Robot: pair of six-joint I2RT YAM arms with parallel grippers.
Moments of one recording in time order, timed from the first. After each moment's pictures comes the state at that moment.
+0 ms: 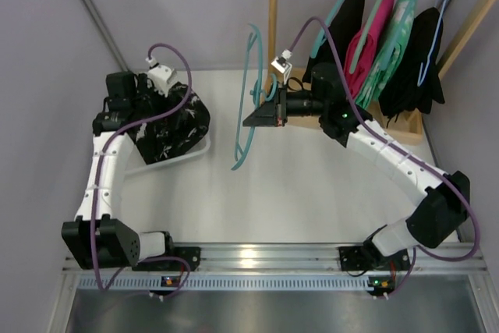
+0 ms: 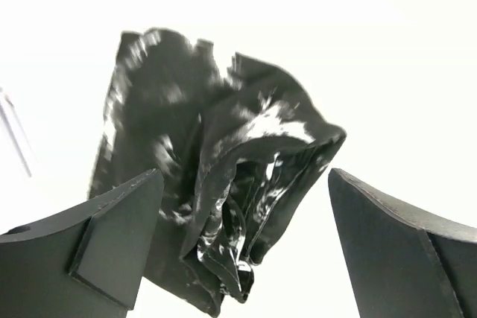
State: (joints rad) left arm 0.07 1.30 1.28 -0.59 0.44 0.41; right arm 0.63 1.46 1.35 -0.02 -0.87 0.80
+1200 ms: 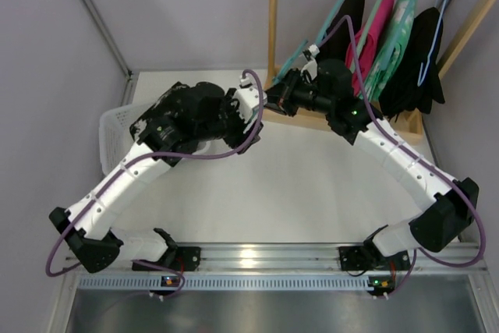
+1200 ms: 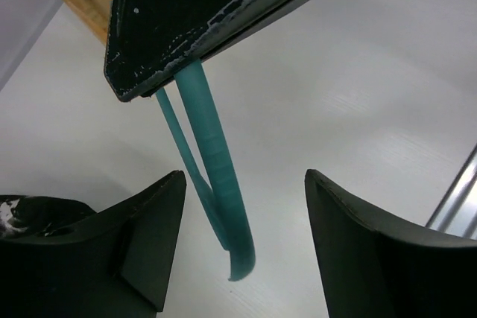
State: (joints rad) left arm -0.75 1.26 1.50 -0.73 0.16 0.21; right arm 0.60 1.43 1.41 -0.21 -0.42 1.12
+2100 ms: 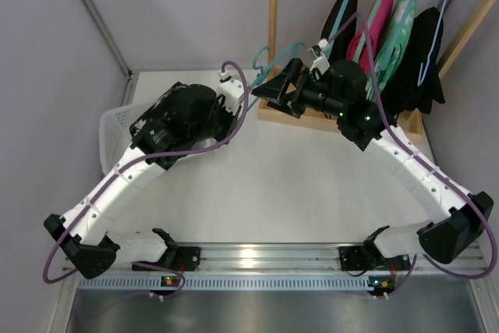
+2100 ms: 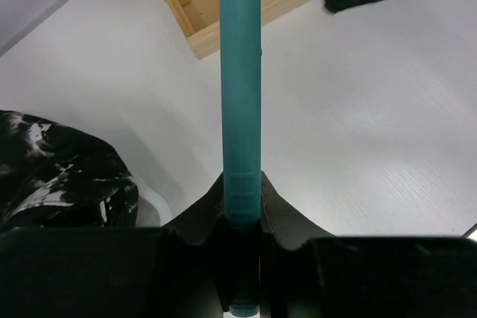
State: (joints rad) left arm -0.74 1.26 1.47 -0.73 -0.07 0.06; right arm 0.60 1.37 1.41 -0.23 -0.38 1.03
